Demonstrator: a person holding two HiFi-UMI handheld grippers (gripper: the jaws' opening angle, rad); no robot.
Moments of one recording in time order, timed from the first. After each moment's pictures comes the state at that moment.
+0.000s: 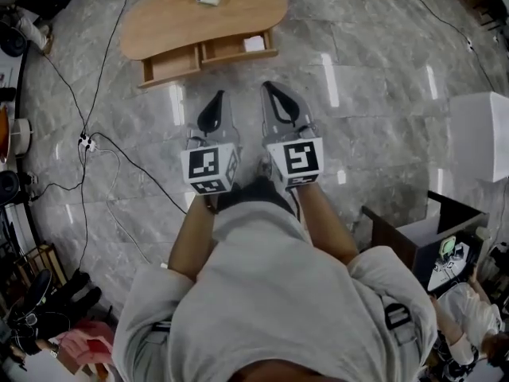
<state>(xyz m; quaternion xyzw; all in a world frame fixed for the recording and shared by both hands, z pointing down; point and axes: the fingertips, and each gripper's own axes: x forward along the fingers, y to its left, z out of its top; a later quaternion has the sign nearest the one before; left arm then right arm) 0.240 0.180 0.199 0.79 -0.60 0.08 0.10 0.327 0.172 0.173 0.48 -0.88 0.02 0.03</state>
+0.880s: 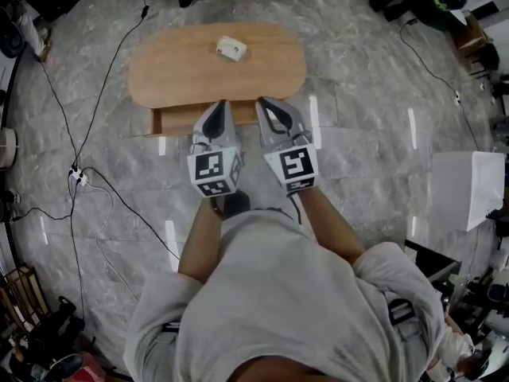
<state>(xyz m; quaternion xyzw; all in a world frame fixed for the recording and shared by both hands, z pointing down) 0.080 -0.061 0.193 0.76 -0.64 -0.01 0.14 0.151 -0.062 0.160 0.40 -0.91 -0.04 0.10</state>
